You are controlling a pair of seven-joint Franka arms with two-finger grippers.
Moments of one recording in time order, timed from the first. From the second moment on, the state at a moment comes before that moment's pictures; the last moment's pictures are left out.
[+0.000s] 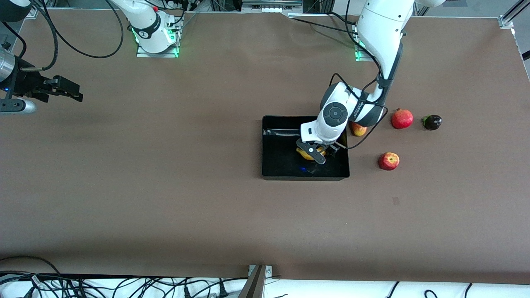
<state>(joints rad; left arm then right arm) -0.65 0.61 0.12 -1.95 -0.12 2.47 0.25 -0.01 0.01 0.00 -1.65 0.01 1.55 -0.03</state>
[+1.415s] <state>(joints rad) -0.66 0.58 0.12 -1.93 -0.12 2.46 0.25 -0.01 0.01 0.00 -1.65 0.01 1.55 -0.03</state>
